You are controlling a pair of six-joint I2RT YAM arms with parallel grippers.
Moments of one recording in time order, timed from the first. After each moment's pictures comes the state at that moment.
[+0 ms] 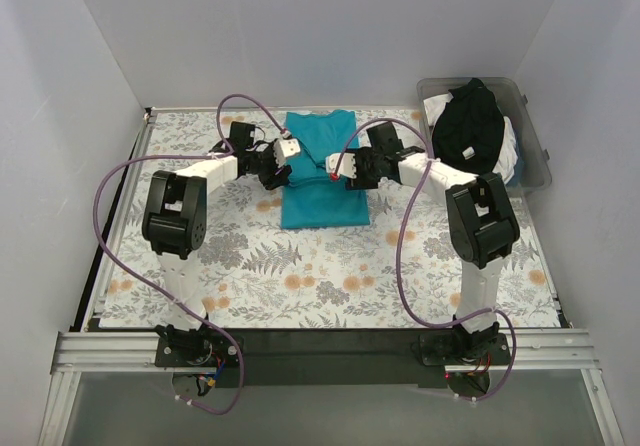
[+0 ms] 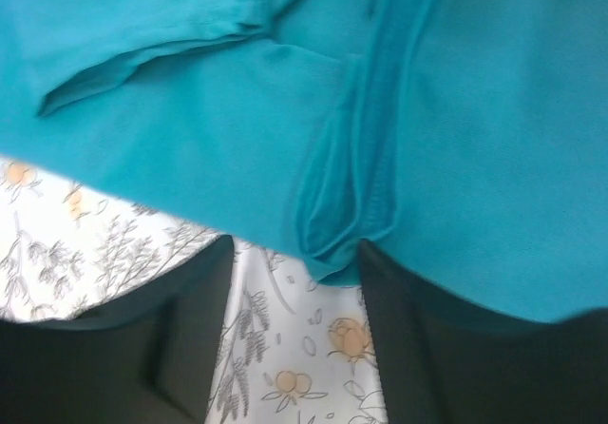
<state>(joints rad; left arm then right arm) -0.22 2.05 1.40 -0.23 0.67 0.91 0.46 1.97 1.40 -0.31 -0.35 -1.27</state>
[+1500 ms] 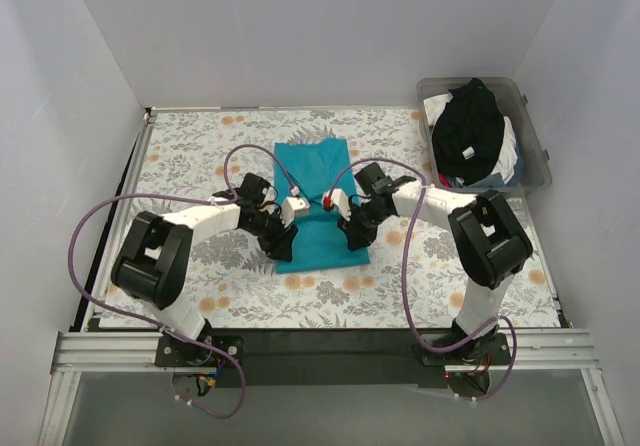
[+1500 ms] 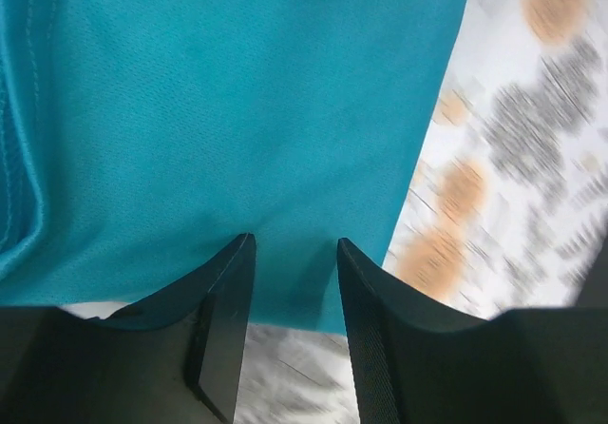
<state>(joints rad) -0.40 1.70 0.93 -0.43 0.65 0.53 0.57 1.86 1.17 -0.52 -0.56 -0.65</state>
